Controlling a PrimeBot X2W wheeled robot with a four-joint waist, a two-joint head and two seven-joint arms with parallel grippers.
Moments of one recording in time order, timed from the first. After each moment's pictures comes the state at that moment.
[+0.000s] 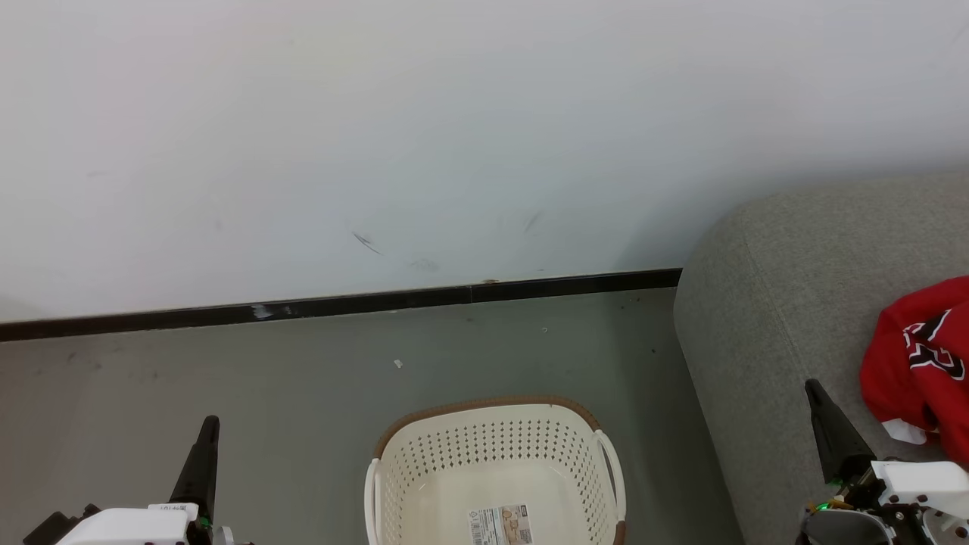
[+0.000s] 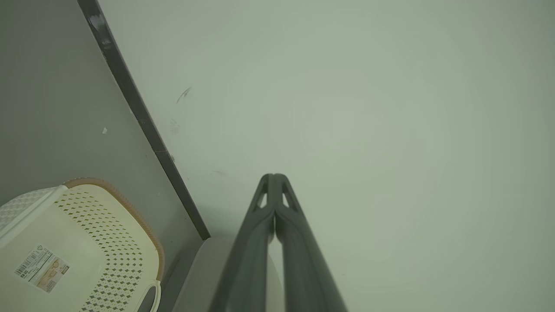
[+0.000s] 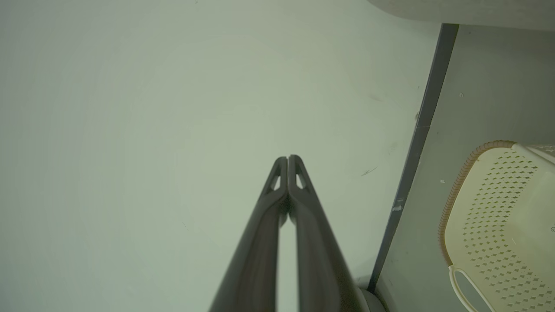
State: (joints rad) left arm -0.06 0.04 0.06 0.27 -1.62 -0.11 0.10; right arm -0.05 -0.12 -0.02 0.26 1.71 0.13 0.01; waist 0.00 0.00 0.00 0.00
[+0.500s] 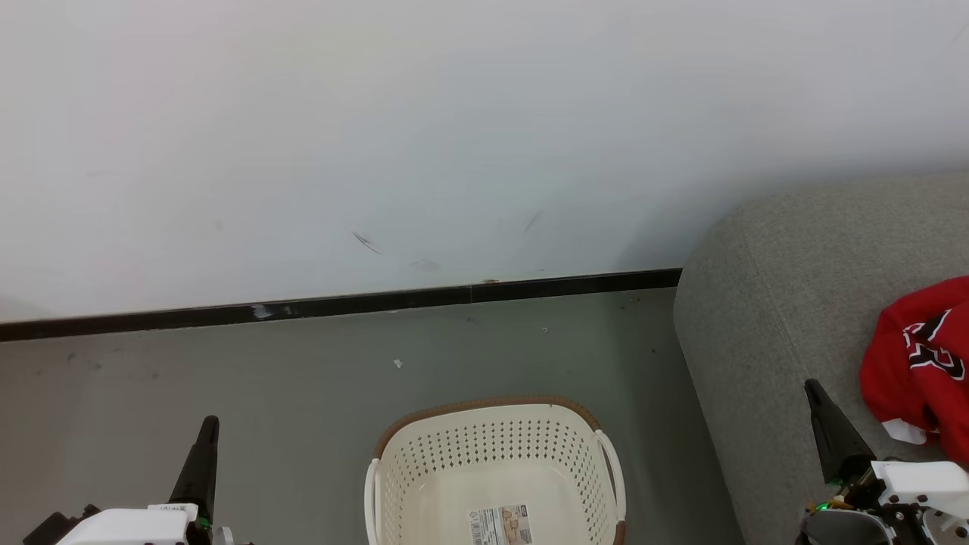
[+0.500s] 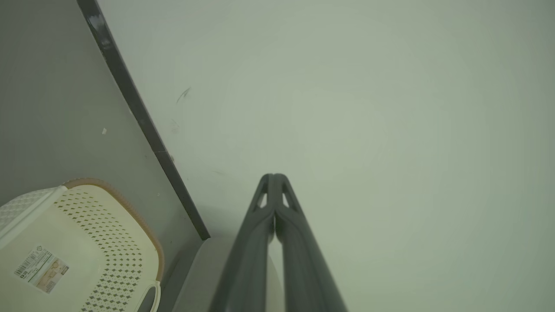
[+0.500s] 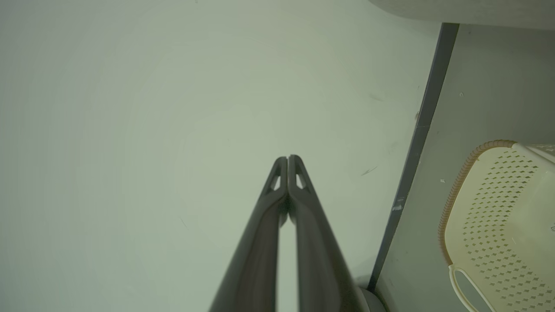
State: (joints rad) left arm -0.06 0.04 0.06 0.27 -1.62 -0.12 0.10; right arm -0.05 -0.12 -0.02 0.26 1.71 0.13 0.01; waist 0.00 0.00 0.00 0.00
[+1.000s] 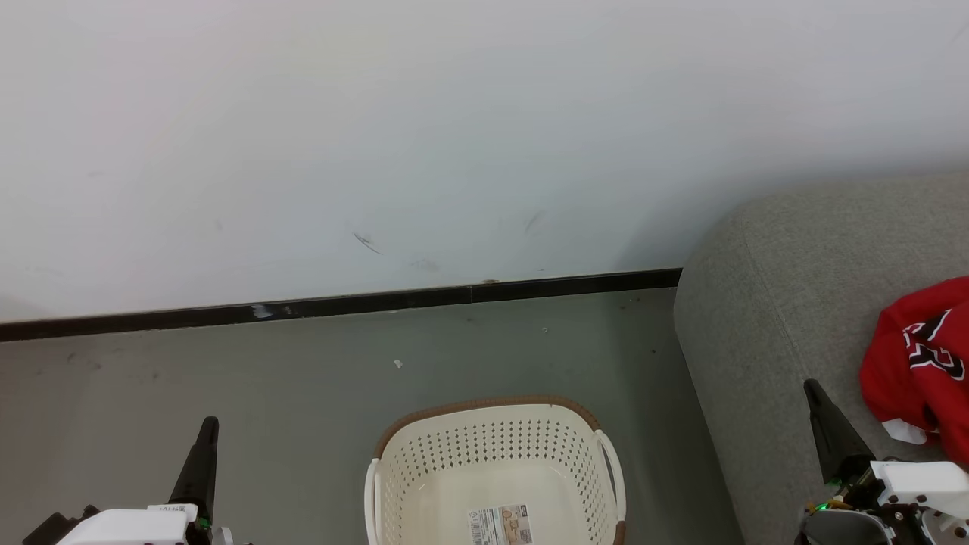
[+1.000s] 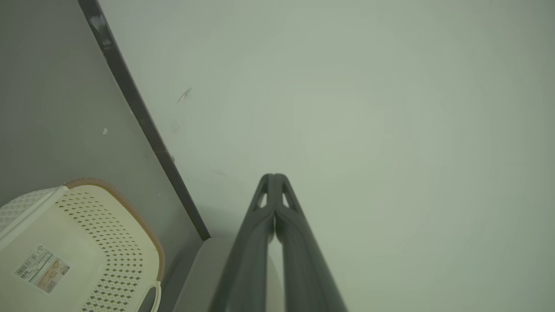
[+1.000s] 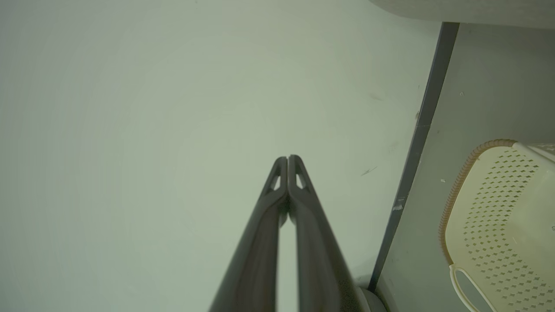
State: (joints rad) left arm -0.06 0.04 0.06 0.27 -1.62 -0.12 0.10; right arm -0.05 -0.12 -0.02 0.26 1.71 0.13 0.01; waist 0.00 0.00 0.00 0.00
